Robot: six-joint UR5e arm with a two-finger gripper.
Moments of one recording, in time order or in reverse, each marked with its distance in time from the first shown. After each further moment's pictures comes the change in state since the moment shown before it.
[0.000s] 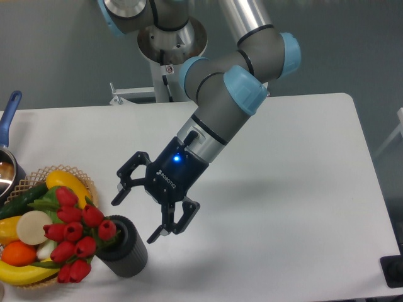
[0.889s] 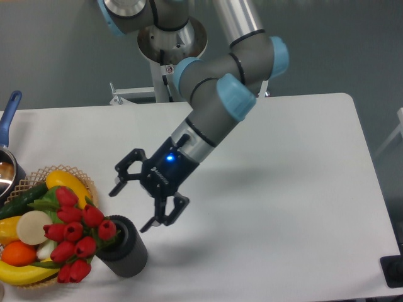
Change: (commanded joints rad) arm -0.072 0.022 -0.130 0.020 -0.002 0.061
